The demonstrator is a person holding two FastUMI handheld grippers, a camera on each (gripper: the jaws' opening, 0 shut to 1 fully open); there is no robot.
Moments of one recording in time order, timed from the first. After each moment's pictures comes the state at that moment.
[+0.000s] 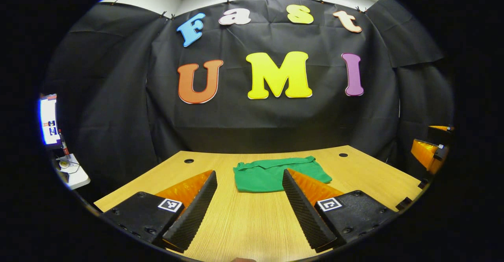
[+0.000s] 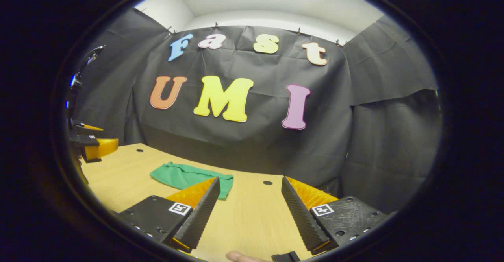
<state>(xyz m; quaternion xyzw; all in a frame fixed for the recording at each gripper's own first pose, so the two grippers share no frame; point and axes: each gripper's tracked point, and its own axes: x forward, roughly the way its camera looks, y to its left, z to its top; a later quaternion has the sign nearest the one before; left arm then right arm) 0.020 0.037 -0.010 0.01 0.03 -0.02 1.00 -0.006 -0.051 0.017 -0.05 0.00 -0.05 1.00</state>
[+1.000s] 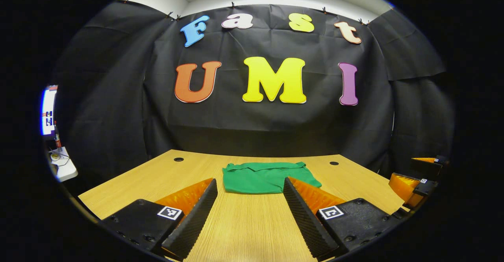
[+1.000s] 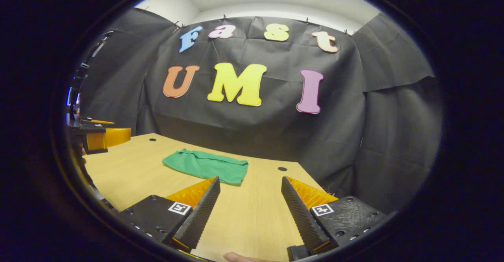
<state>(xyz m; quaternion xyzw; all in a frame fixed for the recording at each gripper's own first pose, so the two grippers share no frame) 0.022 0.017 -0.042 -0.02 0.05 -0.04 1.00 0.007 -0.031 -0.037 -0.05 0.04 -0.01 1.00</state>
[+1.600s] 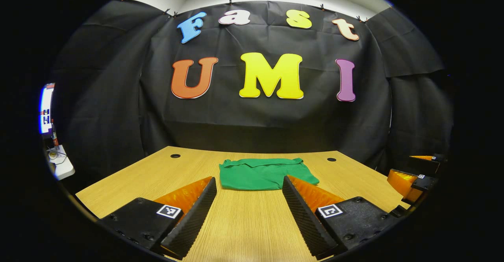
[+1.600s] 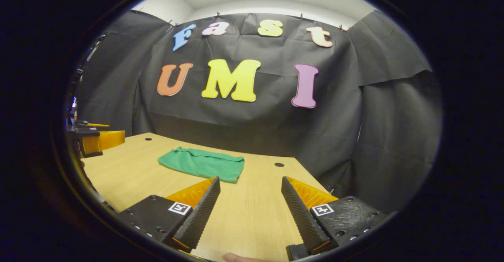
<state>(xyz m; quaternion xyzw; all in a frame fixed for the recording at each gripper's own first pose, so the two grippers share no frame) 0.024 0.010 -0.047 -0.02 0.06 -0.05 1.00 0.013 -0.043 -0.042 -0.04 0.06 -0.02 1.00</state>
